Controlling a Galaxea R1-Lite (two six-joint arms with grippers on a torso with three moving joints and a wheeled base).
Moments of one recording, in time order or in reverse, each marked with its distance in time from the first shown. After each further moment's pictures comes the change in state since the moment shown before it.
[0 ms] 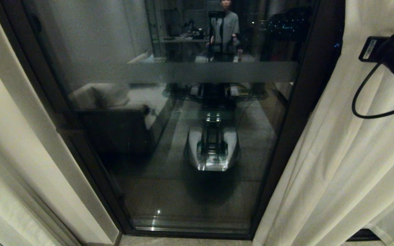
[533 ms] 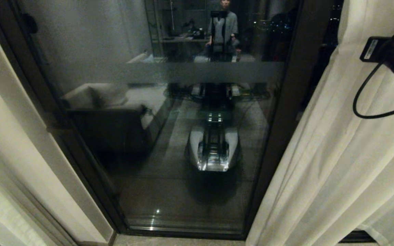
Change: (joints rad) left arm 0.000 0.000 0.000 0.000 0.000 0.000; right arm -0.003 -0.005 0.004 0.001 -0.006 -0.001
